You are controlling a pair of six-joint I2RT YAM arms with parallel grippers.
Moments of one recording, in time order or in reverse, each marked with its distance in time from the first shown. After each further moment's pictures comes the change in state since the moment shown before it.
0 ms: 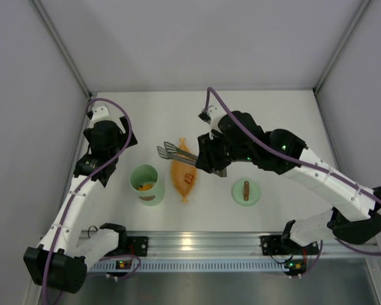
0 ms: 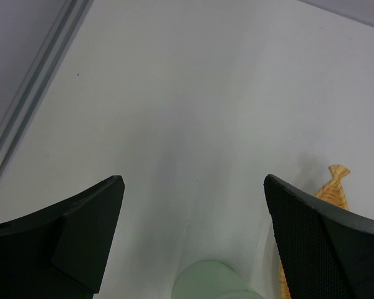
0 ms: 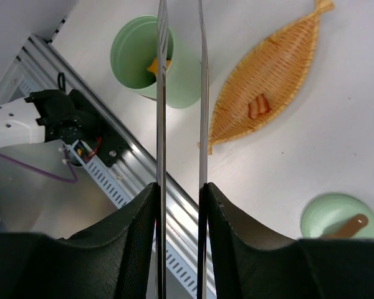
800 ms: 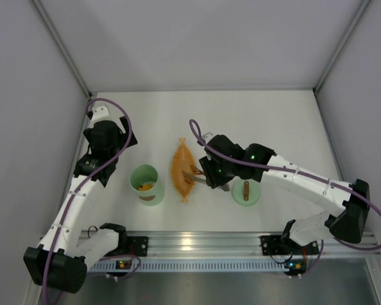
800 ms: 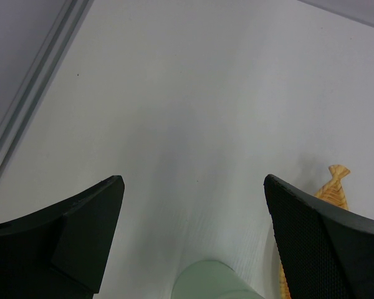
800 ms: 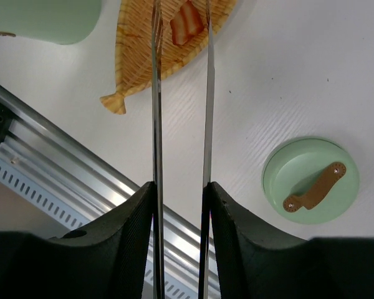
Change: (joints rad) left arm 0.000 0.000 0.000 0.000 0.000 0.000; right arm -0.055 -0.036 -0.423 0.060 0.098 -0.010
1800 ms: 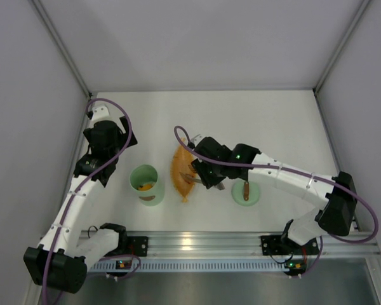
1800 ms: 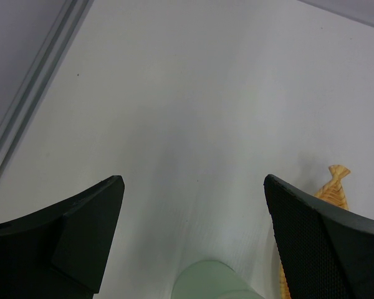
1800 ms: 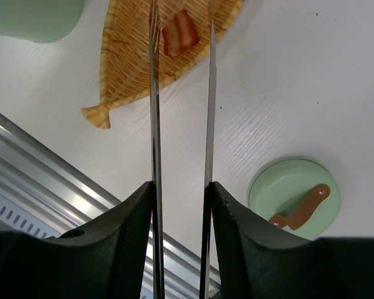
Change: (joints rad) left arm 0.000 0.000 0.000 0.000 0.000 0.000; right arm 0.026 0.119 0.031 0.044 0.048 -0.082
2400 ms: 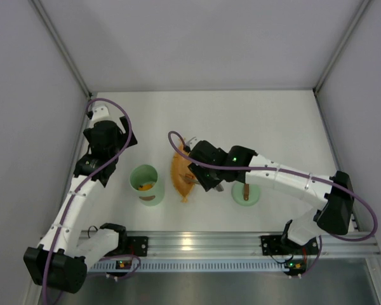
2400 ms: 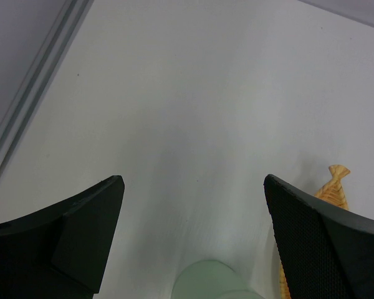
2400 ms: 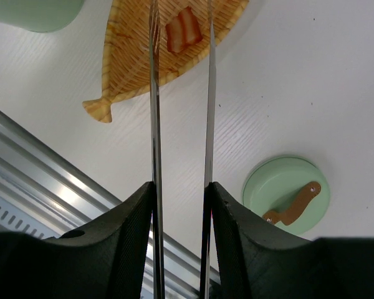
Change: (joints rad) left arm 0.000 0.000 0.000 0.000 0.000 0.000; right arm 0.056 0.023 0.032 -0.038 0.058 -0.021
